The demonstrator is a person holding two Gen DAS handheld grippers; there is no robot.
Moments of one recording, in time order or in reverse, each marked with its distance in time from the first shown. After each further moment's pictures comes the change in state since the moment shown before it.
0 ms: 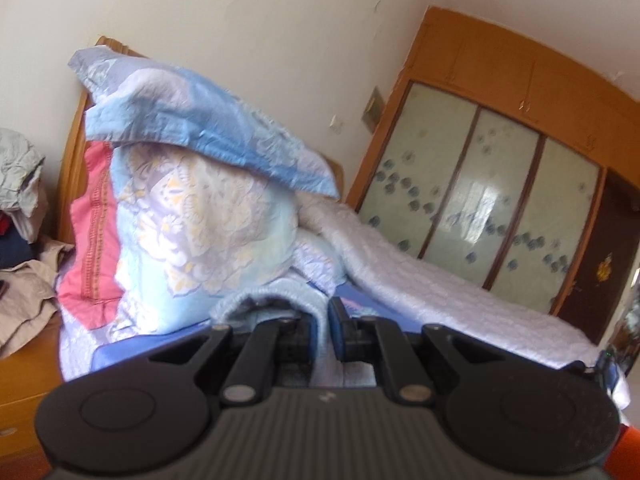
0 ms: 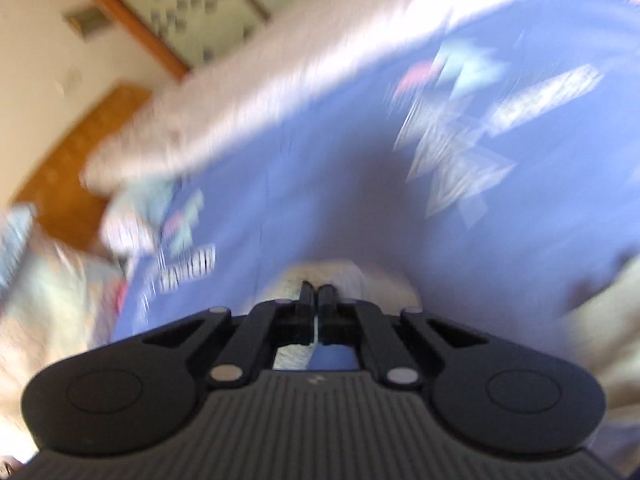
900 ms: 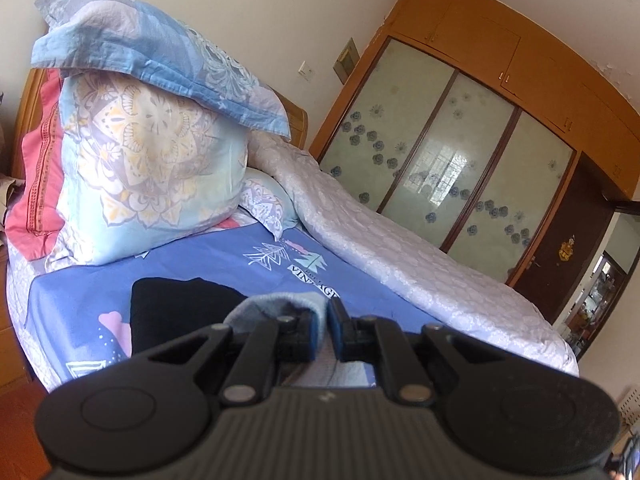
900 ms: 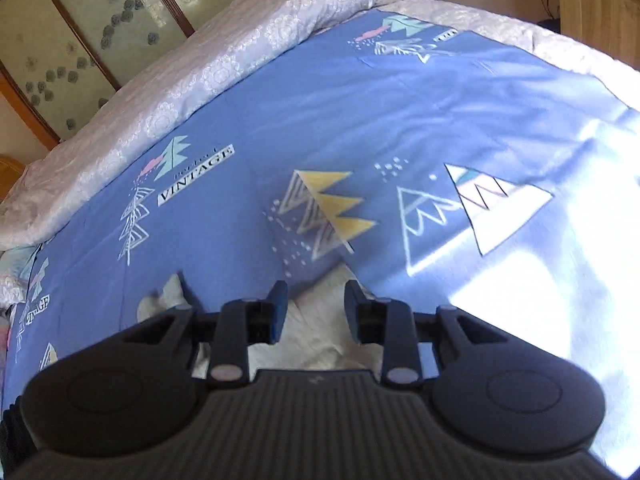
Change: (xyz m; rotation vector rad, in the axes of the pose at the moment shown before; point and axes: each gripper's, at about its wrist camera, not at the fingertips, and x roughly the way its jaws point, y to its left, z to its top) left arm 0.021 -0.048 -0.027 -0.059 0.173 -0.092; right arm -0.214 -0.259 -0.048 0.120 -0.049 -0.370
